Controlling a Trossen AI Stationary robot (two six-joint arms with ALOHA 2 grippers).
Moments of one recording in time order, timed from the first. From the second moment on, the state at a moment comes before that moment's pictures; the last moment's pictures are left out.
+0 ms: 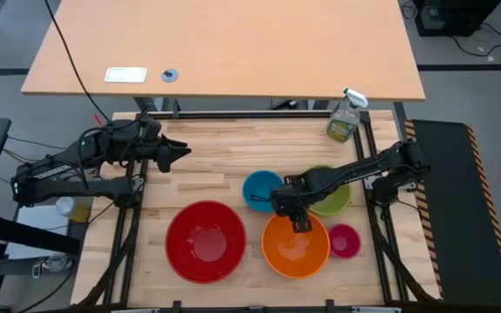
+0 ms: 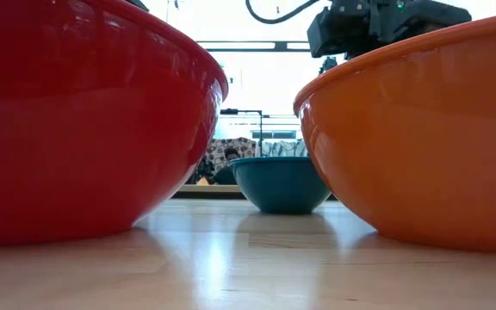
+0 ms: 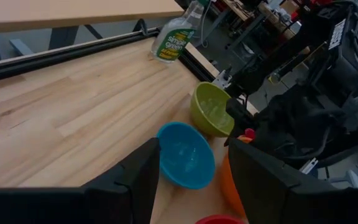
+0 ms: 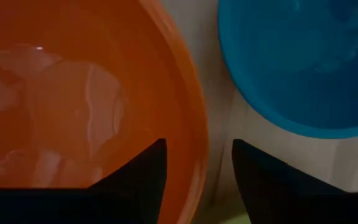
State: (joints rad) left arm 0.27 0.67 0.90 -0.58 -0.01 -0.64; right arm 0.19 1.70 1.29 -0.97 -0.02 0.07
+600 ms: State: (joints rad) left arm 0.27 0.67 0.90 -0.62 0.00 -0.64; right arm 0.19 1.74 1.24 -0.91 -0.02 0.10
